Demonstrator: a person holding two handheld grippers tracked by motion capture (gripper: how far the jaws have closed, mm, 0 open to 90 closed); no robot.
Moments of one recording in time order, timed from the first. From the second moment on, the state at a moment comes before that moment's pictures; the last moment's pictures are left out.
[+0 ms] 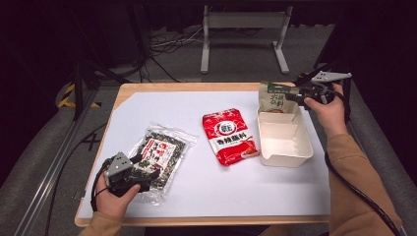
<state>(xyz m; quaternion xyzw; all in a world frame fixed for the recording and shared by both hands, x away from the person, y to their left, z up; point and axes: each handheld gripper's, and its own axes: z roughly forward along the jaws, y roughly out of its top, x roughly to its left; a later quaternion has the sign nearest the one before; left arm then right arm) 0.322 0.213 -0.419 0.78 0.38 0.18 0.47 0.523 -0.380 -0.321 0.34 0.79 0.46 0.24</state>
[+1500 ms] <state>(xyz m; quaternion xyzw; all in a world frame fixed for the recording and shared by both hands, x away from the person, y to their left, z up) 0.344 0.188 -0.407 0.79 0.34 0.14 0.49 0.405 -0.360 -0.285 0.30 0.77 0.50 0.24</state>
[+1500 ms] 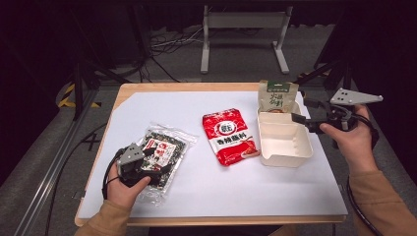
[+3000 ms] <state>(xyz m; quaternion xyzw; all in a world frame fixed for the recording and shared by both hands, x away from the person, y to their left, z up) 0.430 0.134 -0.367 0.79 0.35 0.15 0.49 0.344 -0.320 -0.339 0.24 0.81 0.52 0.17</state>
